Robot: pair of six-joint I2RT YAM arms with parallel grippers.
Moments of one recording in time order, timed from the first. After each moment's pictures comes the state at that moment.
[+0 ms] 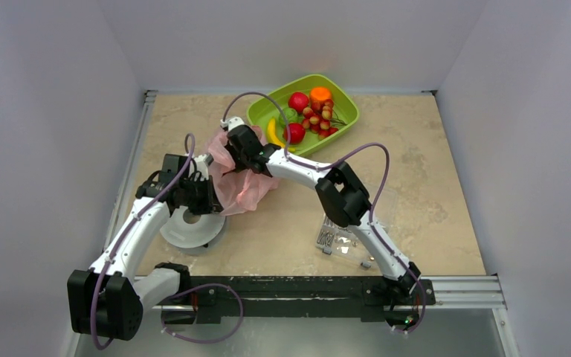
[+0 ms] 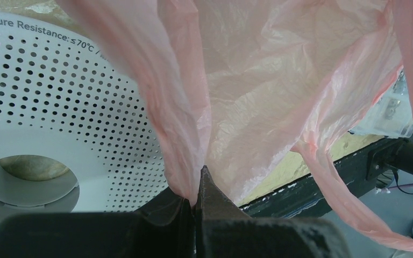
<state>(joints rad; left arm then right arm) -0.13 1.07 0.77 -0.74 0.40 -0.27 0.87 2.46 2.06 -0.25 0.21 0.22</state>
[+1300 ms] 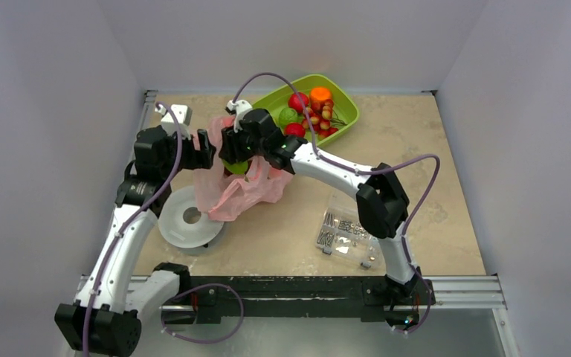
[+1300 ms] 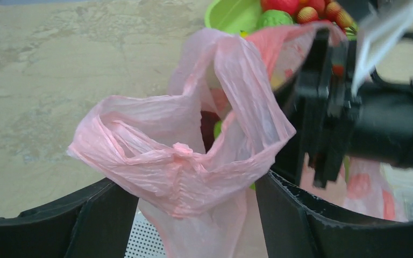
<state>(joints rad) -0.13 0.91 0.93 -0.38 0.14 -0.09 0.87 2.07 1.80 -0.15 -0.08 0.31</state>
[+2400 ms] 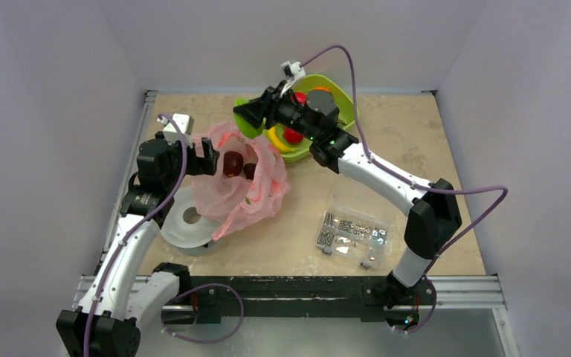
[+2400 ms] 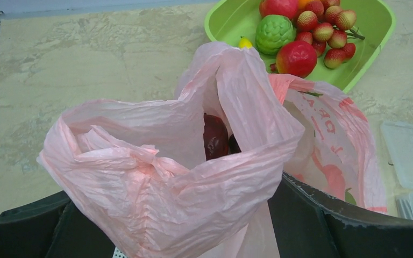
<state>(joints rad) -0.14 0.89 0.84 -0.26 0.11 -0.07 0.73 1.69 1.44 0.41 -0.35 0.53</state>
